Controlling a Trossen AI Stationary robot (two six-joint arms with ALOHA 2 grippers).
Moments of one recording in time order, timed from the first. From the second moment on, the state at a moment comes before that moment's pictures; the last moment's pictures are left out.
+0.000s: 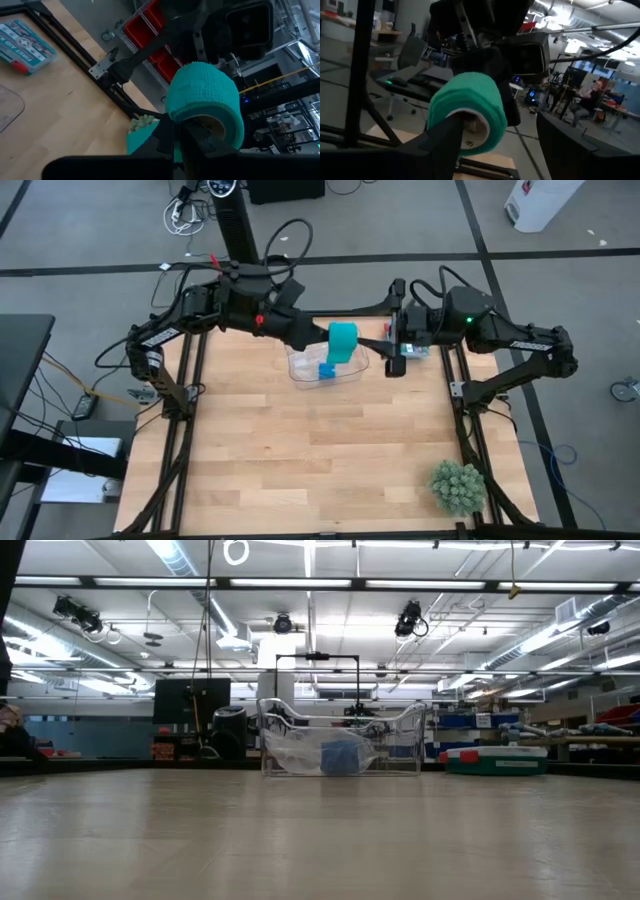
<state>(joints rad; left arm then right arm) 0.08 1.70 2.30 -0.89 0.13 -0.90 0.00 1.21 1.46 -0.13 0.03 -0.33</state>
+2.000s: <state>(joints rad) 0.00 1.71 2.36 -0.93 -0.12 -0.28 -0.21 1.23 1.46 -0.22 -0.27 0.81</state>
